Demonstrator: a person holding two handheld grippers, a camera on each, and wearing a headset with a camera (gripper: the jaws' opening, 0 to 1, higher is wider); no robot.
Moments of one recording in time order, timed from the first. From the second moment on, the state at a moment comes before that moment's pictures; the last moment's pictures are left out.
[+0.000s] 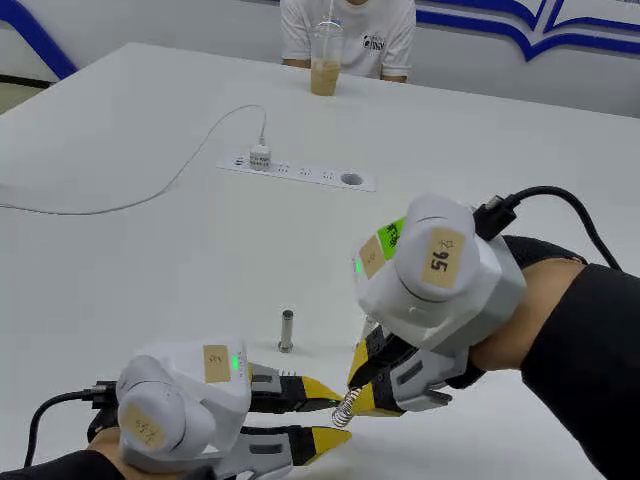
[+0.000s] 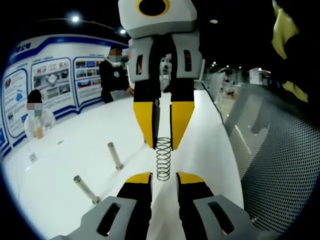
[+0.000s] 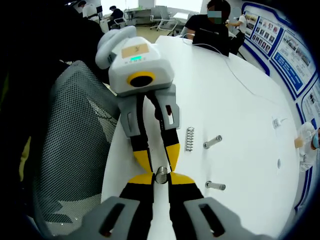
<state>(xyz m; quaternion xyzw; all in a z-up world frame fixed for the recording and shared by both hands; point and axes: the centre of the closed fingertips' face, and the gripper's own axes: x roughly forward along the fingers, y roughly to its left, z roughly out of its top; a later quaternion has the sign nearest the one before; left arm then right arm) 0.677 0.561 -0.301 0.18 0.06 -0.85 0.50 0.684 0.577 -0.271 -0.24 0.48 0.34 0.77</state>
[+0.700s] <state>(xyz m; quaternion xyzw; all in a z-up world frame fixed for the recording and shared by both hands) 0.710 0.575 -0.293 0.15 0.08 -0.82 0.55 0.684 0.547 -0.261 -0.24 0.49 0.30 0.78</state>
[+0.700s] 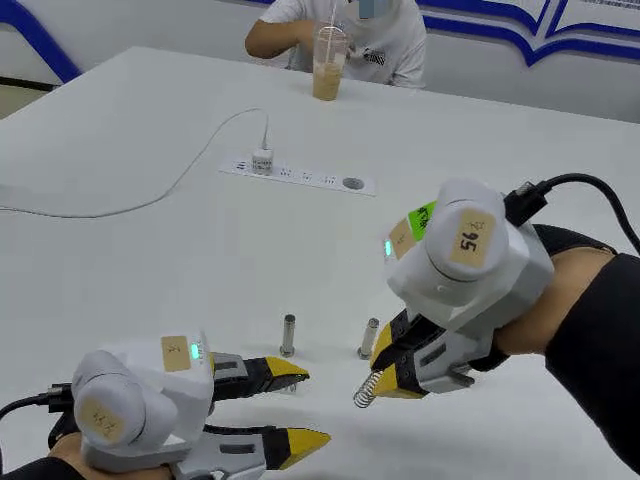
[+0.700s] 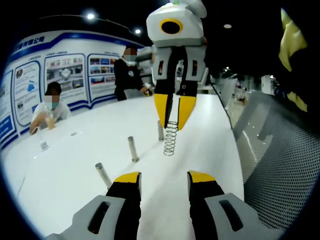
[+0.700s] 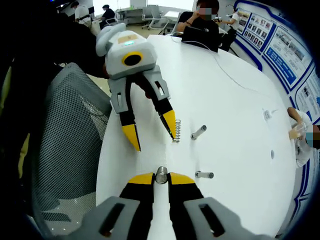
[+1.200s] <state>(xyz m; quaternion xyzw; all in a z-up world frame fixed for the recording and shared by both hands) 0.733 0.586 -0.295 0.14 0.09 -0.79 0.58 0.687 0.532 -0.255 -0.24 0.49 0.29 0.79</state>
